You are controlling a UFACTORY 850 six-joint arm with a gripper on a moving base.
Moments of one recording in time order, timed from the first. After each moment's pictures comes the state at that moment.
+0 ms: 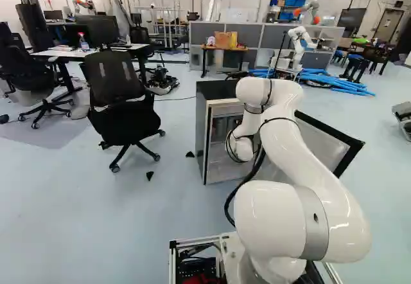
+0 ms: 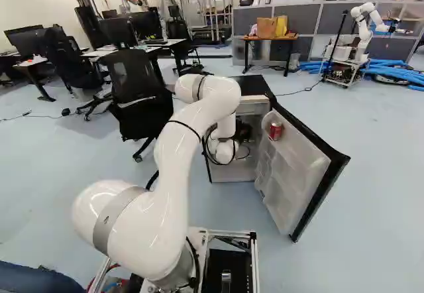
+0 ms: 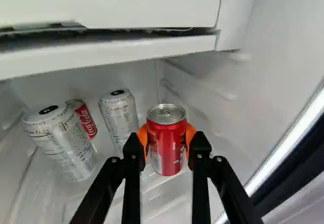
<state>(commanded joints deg) -16.0 -73.2 -72.8 4.2 78.3 0.0</state>
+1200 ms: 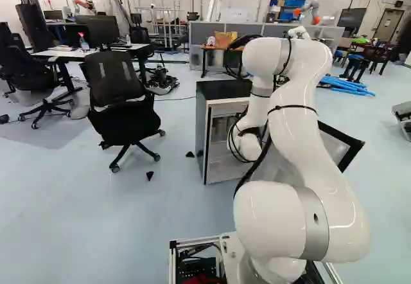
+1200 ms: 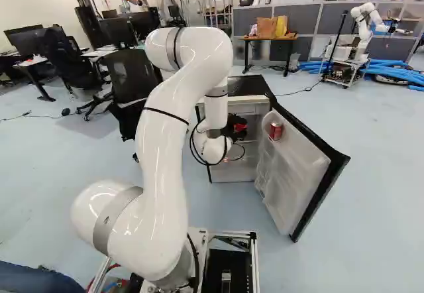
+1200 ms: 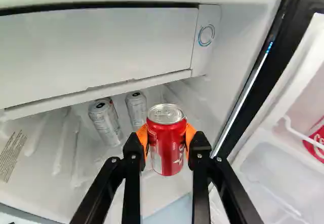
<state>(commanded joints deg) -15.4 -50.6 -44.4 4.2 78.3 0.0</state>
